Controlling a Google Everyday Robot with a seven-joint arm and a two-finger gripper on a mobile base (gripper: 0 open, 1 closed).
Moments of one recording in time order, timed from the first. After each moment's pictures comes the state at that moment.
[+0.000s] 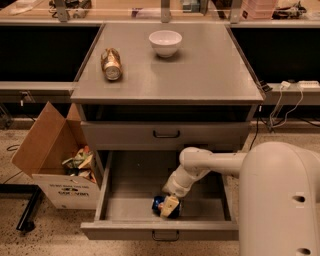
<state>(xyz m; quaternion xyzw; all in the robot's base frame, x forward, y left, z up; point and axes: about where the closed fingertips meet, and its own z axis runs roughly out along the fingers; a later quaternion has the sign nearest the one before) 0.540 -0.039 0.381 -0.63 0.74 0.23 0.09</state>
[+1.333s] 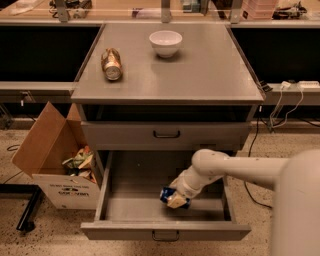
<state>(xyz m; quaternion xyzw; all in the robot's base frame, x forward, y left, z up) 0.532 -0.064 0.420 -0.62 0.75 0.20 0.15</state>
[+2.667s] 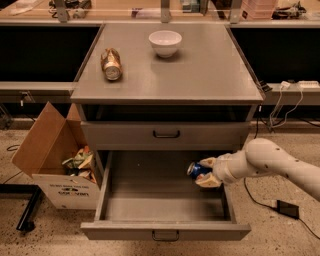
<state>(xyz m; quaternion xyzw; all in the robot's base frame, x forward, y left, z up) 0.560 -0.177 0.536 -0.58 0.75 0.15 0.30</state>
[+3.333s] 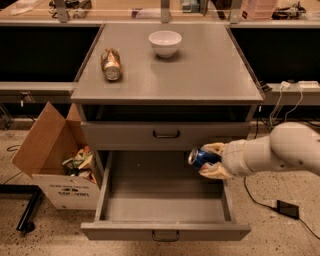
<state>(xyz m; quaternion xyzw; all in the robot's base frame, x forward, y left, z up) 0.514 -0.160 0.677 -0.61 0.70 0.11 0.36</state>
